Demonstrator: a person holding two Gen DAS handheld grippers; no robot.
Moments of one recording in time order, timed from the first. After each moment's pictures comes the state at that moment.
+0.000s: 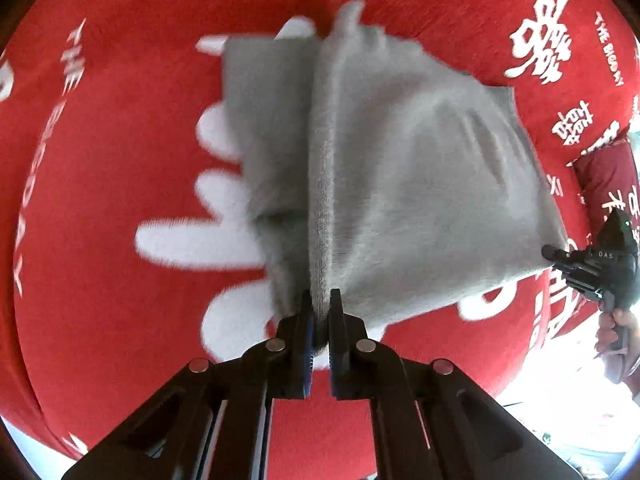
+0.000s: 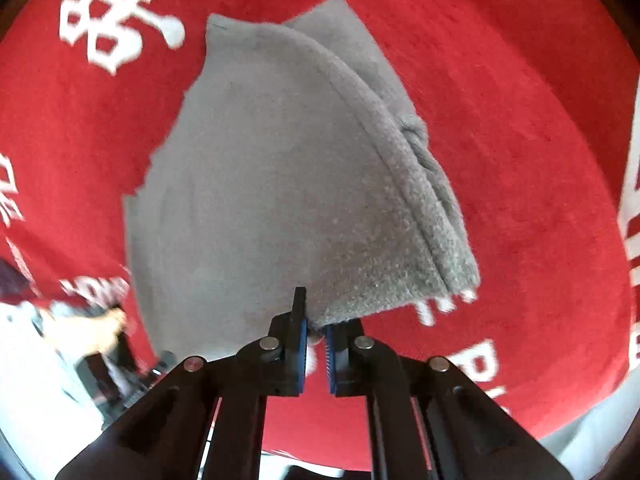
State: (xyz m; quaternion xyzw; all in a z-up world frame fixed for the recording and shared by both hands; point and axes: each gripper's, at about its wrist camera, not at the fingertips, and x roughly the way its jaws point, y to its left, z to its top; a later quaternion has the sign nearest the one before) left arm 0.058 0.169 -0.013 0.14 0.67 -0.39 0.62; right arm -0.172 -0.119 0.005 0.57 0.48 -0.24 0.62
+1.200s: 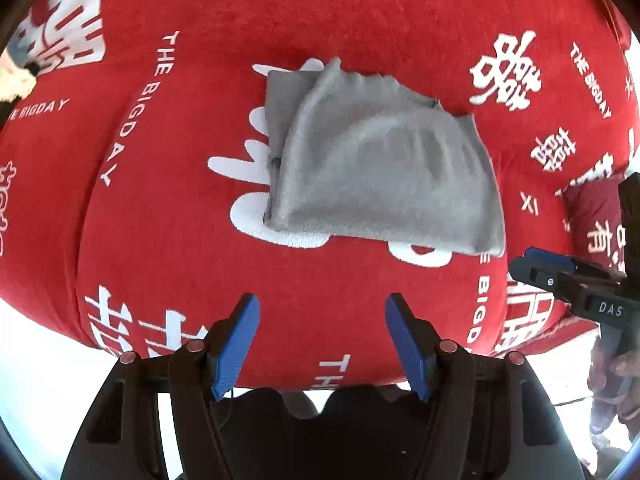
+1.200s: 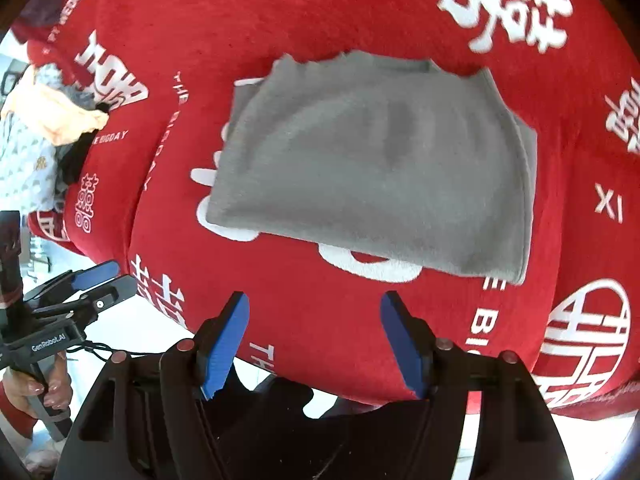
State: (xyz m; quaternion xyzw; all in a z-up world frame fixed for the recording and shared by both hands) left arm -0.007 0.224 0.131 0.09 0.67 -0.32 0.66; right arm -0.068 0.039 0.173 0.25 0.64 -0.11 0.71
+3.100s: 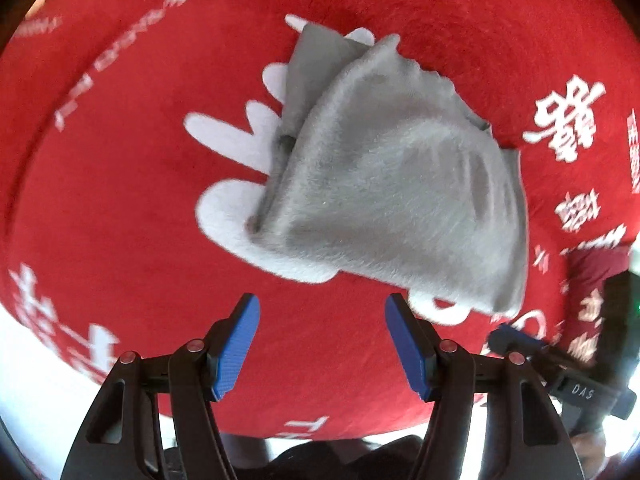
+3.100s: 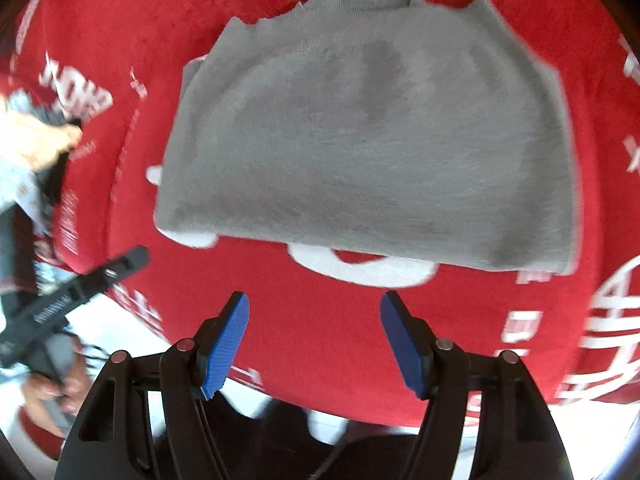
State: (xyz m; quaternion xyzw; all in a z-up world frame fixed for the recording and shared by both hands) left arm 0.020 0.198 0.023 -0.01 0.71 -0.27 0.65; right arm -0.075 0.010 0.075 0.35 0.64 -0.12 0.67
